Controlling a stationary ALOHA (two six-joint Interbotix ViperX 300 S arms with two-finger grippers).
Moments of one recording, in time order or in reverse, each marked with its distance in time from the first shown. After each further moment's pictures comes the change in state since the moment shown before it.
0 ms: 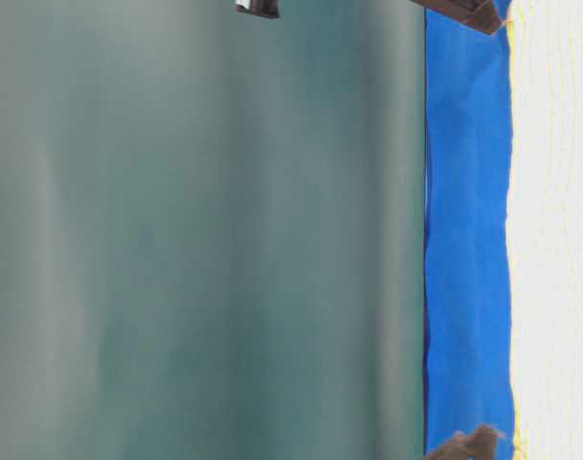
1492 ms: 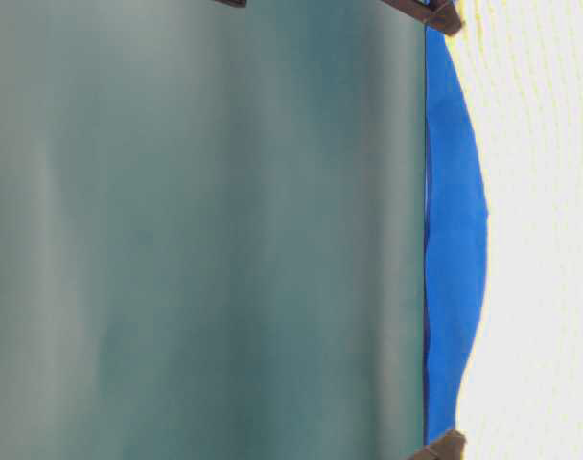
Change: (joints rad) left arm 0.026 -0.104 -0.035 -0.006 0.175 0.003; right arm 0.020 -0.103 0.015 0.057 0.017 0.006
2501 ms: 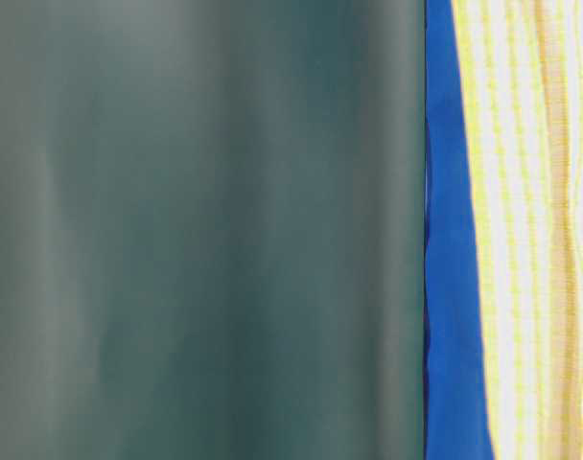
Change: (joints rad) left arm -0.382 -0.161 0.115 0.000 0.012 -0.199; right arm 0.379 -0.279 0.112 0.232 0.095 0.008
